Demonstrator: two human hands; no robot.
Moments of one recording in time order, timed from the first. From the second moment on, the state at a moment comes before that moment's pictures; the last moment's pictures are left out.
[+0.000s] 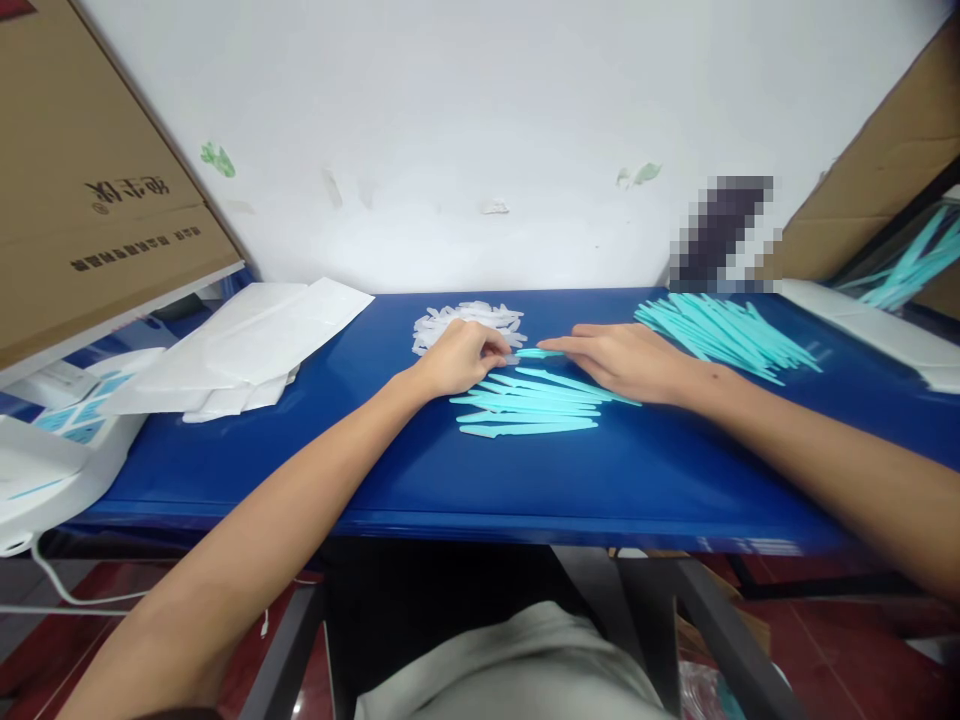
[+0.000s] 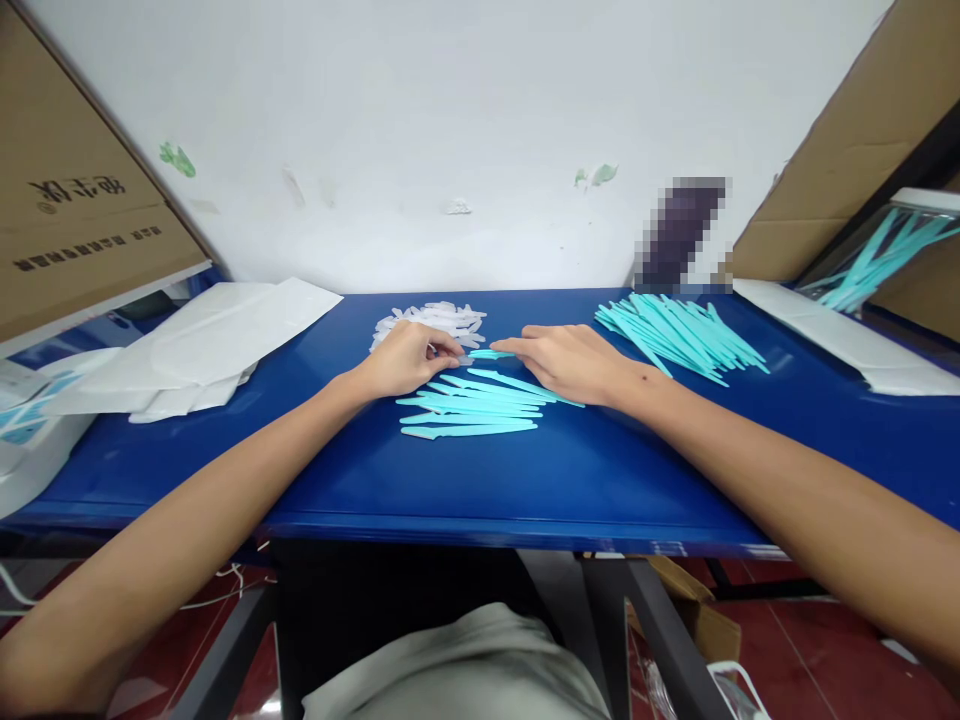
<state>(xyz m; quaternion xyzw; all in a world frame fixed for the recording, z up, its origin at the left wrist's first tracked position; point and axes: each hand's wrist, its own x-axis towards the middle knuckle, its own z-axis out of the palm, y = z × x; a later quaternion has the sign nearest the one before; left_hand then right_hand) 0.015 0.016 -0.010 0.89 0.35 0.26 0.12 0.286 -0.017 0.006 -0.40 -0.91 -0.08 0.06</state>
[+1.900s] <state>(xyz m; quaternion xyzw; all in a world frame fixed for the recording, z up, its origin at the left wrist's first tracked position) 0.019 0.005 -0.005 0.92 0.30 0.26 -0.05 0.271 -0.028 0.015 -0.34 -0.91 0.13 0.22</state>
